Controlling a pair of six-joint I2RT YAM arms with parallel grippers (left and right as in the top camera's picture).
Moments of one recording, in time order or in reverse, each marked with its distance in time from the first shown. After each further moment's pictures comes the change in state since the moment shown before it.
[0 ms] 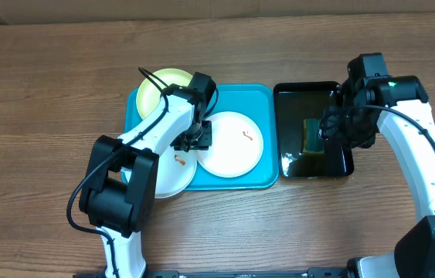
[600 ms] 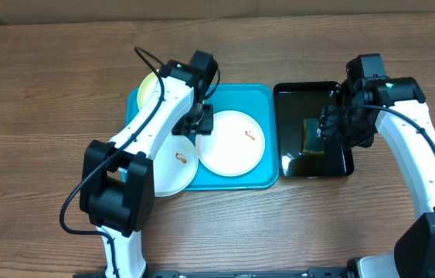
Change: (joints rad) left arm 0.000 0.005 0.256 -0.249 0.008 0.008; right arm 0.000 0.006 -0.022 0.042 0.012 0.000
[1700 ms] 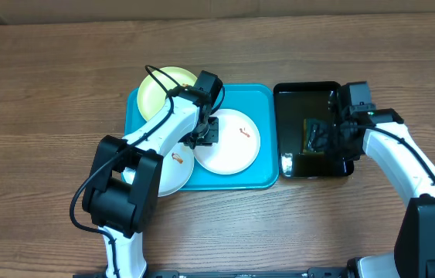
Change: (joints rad) left arm -0.028 0.000 -0.255 0.346 -0.001 0.011; right arm 0.000 0.000 -0.329 0.401 0.006 0.001
